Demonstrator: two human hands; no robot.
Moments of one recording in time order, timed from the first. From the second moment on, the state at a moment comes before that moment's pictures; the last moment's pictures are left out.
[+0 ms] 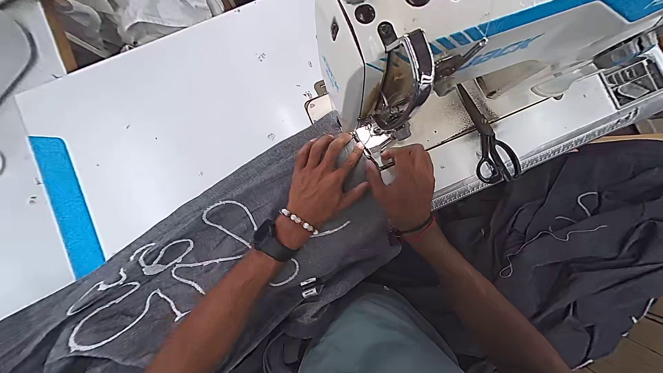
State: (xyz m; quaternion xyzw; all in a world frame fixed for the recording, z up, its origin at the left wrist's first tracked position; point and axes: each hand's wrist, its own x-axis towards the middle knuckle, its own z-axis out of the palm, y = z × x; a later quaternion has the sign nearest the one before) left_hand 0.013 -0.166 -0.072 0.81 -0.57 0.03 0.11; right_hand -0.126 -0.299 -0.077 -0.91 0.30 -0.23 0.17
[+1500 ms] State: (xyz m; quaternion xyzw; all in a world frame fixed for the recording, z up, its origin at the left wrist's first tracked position) left_hand 0.065 -0.172 -0.065 0.68 -0.70 0.13 0.16; right_hand -0.150 -0.283 0.030 -0.94 0.25 -0.06 0.23
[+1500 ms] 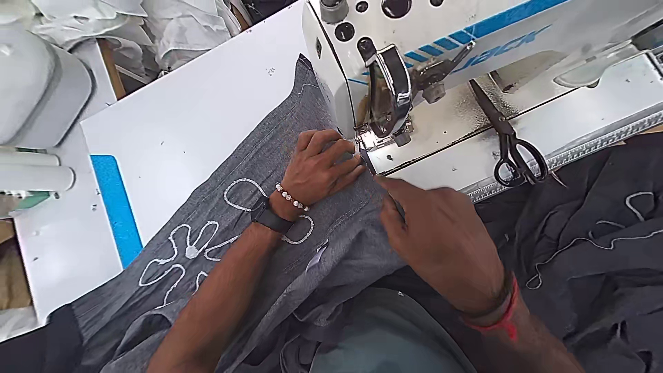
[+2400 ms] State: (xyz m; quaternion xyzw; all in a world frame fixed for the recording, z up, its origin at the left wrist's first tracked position) left_hand 0.011 -0.140 -0.074 0.73 -0.66 0.01 0.18; right_hand -0.159 -0.281 -0.033 -0.91 0.20 -0.13 0.35
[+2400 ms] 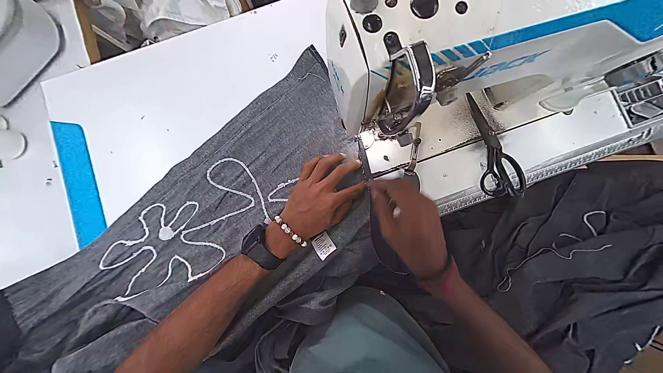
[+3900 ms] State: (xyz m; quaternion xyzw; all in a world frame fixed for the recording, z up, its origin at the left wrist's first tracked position) left_hand 0.004 -0.146 -0.072 0.77 -0.62 0.02 0.17; right_hand -0.240 -0.288 -0.057 -0.95 0.23 -0.12 0.14
